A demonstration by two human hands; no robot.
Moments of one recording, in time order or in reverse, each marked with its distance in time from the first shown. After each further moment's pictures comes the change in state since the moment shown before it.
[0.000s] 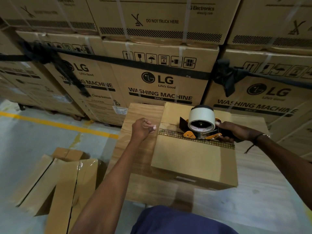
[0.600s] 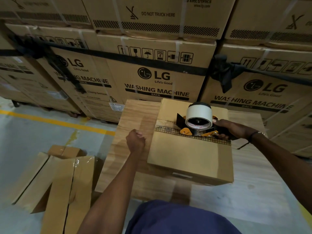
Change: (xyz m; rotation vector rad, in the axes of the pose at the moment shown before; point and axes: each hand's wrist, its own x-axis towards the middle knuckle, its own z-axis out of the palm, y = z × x) left_hand -0.034 -0.055 0.021 0.243 0.297 -0.083; right_hand 0.001 0.008 0.004 0.051 0.033 0.045
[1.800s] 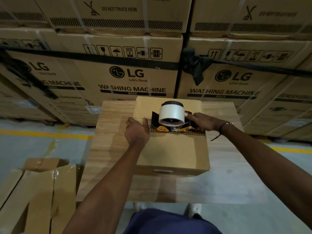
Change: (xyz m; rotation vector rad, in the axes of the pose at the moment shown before) left_hand -0.041 0.093 0.059 0.503 -0.029 0.203; right_hand -0.008 -0.004 0.014 -0.423 0.264 0.028
